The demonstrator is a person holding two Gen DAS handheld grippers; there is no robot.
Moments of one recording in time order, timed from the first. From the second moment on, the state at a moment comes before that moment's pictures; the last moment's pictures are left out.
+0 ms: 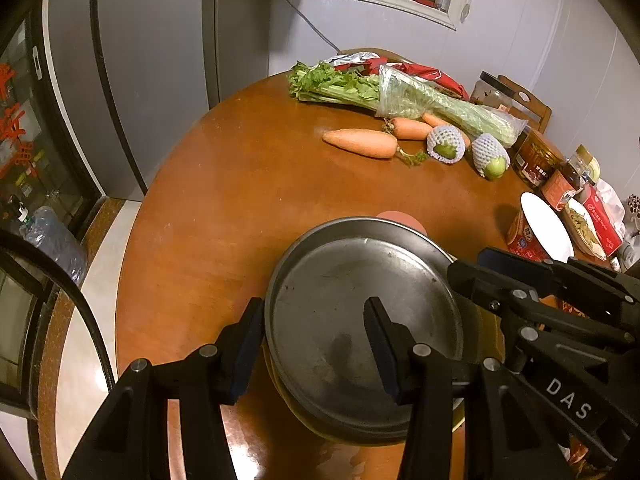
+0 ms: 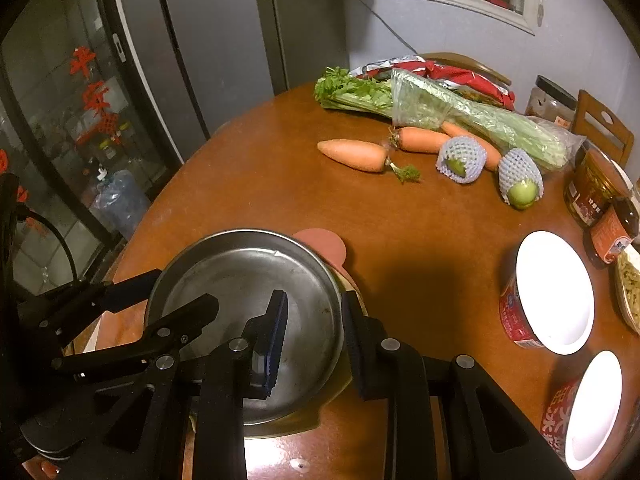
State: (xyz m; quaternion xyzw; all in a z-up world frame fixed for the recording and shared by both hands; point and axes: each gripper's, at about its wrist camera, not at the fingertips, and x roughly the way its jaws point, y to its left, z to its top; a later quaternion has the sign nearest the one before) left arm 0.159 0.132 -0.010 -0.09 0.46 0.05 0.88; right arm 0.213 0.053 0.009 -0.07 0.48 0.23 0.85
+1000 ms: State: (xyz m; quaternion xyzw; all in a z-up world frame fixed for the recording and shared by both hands) left arm 0.134 0.160 0.011 -0.12 0.45 0.06 0.88; right arm 0.197 0.037 0.031 -0.05 0.47 0.21 0.86
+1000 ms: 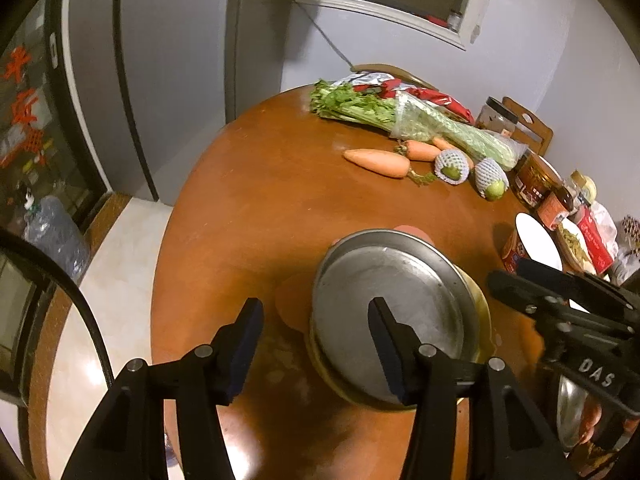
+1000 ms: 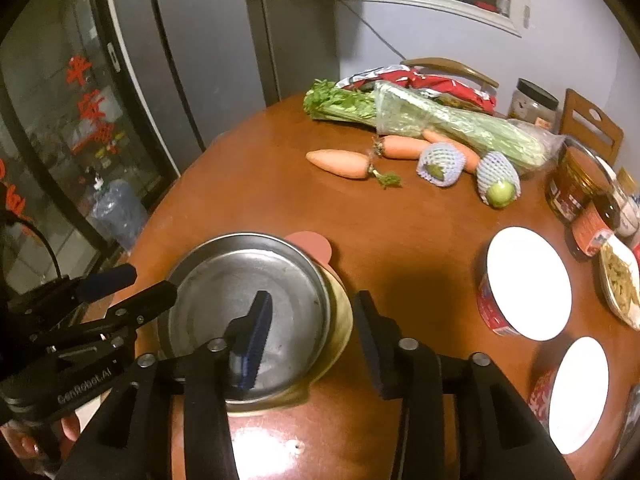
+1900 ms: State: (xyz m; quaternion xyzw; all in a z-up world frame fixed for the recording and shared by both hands) left arm 0.159 0.168 -0.040 -0.21 0.51 0.01 0.84; right arm 0.204 0.034 -0.018 0.00 0.53 0.21 0.82
